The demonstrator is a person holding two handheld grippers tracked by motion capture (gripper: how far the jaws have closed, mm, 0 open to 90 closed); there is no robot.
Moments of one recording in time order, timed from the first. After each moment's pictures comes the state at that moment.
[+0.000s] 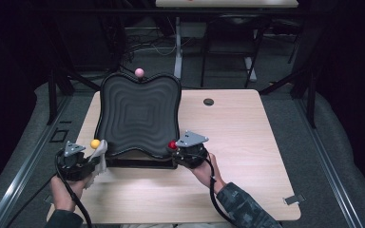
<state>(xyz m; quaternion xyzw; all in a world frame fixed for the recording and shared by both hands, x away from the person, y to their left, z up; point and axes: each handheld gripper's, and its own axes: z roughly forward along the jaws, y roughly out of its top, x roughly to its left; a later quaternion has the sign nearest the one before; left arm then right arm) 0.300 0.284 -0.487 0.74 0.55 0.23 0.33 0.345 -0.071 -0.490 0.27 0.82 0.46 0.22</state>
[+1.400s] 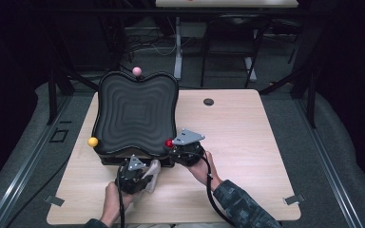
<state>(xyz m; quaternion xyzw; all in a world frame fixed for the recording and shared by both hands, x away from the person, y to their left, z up) 0.300 0.148 -0.546 0.85 0.40 0.13 0.33 0.352 -0.062 -0.491 0.26 0.82 0.47 0.22</state>
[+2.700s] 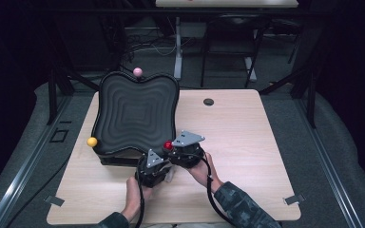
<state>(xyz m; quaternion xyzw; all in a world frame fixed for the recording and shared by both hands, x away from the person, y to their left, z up) 0.319 0.101 -0.556 0.82 0.39 0.16 0.39 0.347 -0.062 -0.491 0.26 0.82 0.47 0.20</state>
